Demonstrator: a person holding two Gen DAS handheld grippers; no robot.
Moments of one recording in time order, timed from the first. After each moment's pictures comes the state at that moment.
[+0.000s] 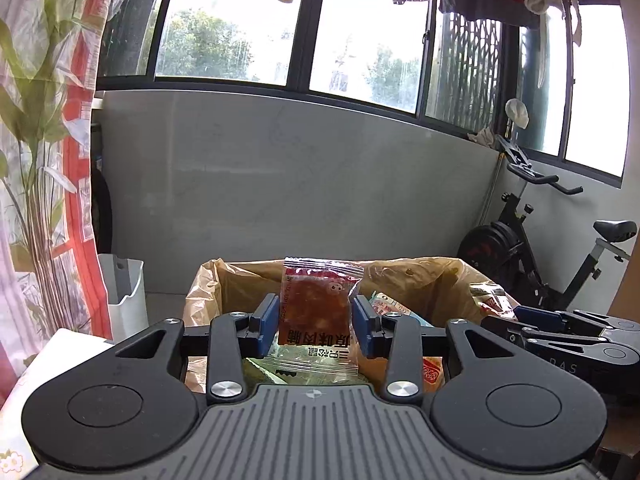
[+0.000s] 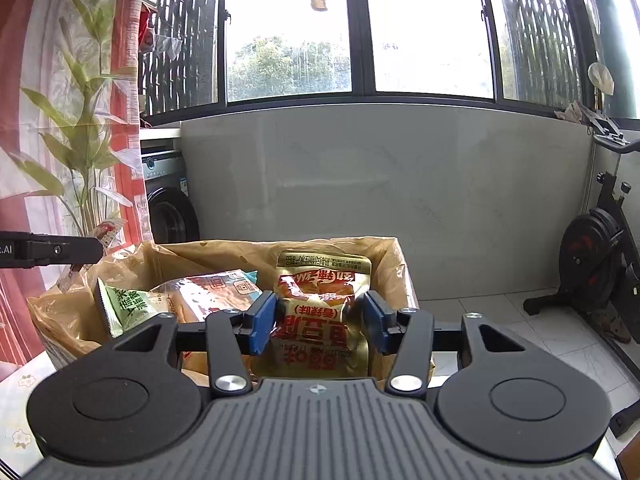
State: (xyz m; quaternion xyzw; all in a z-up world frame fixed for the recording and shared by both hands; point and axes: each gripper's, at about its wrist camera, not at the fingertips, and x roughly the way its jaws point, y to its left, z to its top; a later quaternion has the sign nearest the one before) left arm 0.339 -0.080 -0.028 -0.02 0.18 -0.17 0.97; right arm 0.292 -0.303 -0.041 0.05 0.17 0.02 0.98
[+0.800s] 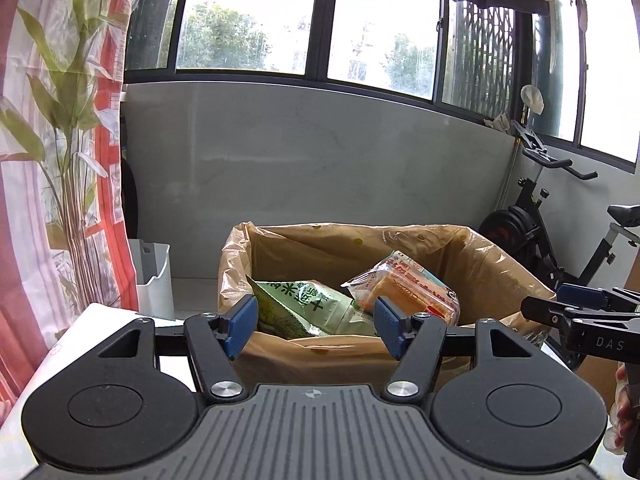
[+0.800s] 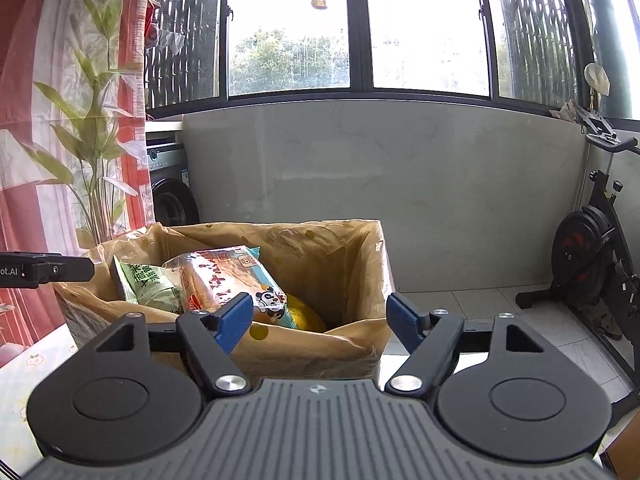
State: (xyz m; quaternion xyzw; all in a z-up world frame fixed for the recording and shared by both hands) left arm 0.296 -0.062 -0.031 0.00 0.20 -0.14 0.97; right arm 0.243 -0.304 -0.038 0.05 0.17 0.02 0.98
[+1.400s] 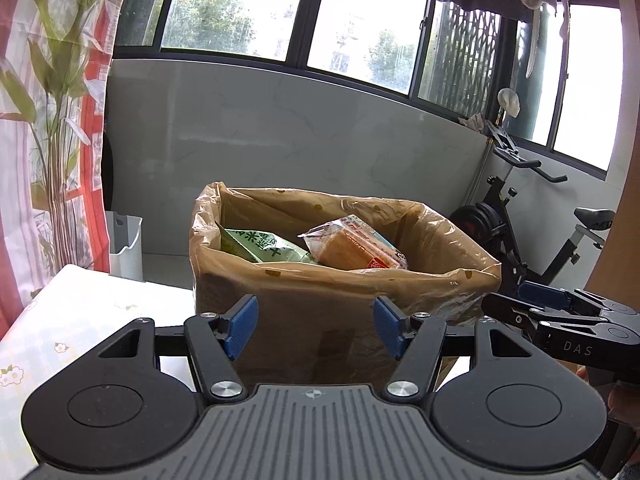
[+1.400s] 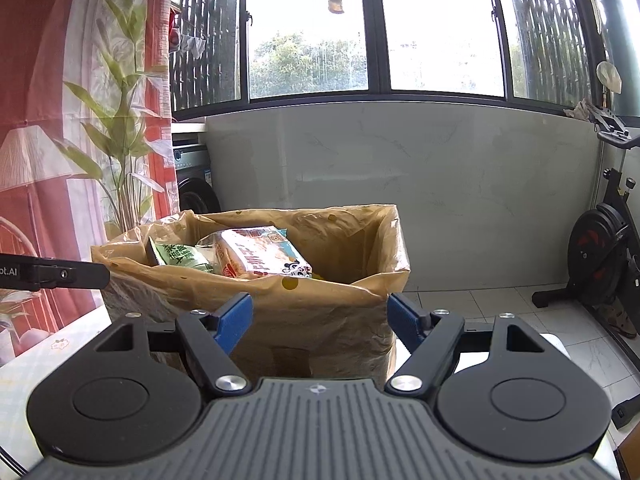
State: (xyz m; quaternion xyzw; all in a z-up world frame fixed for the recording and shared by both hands) left arm 0.254 -0.059 -0.052 -0.04 0.22 -0.18 0.96; right arm 0.203 -0.301 -0.049 0.05 0.16 0.05 0.99
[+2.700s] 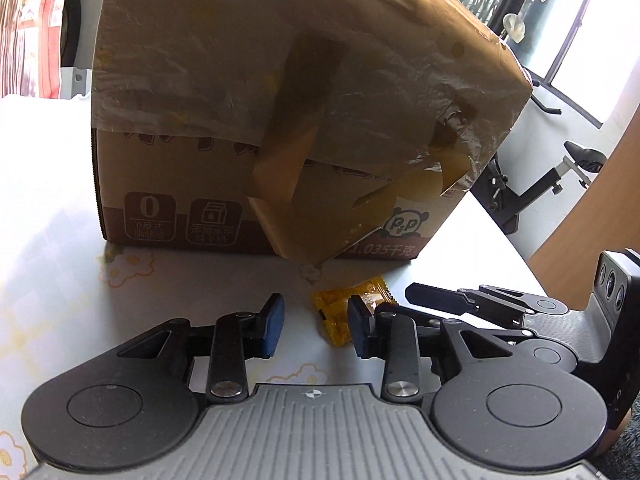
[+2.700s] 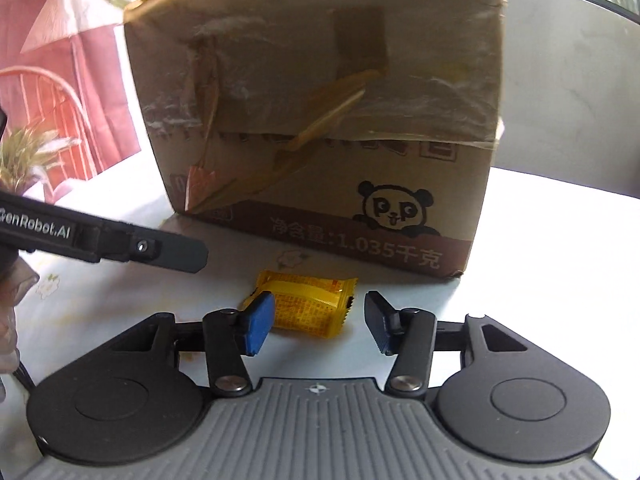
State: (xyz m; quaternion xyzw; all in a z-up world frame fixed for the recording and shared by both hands) left arm 0.278 -0.105 -0.211 -0.08 0.38 -0.24 0.89; right arm 0.220 -0.283 -0.199 0.04 0.32 0.16 0.93
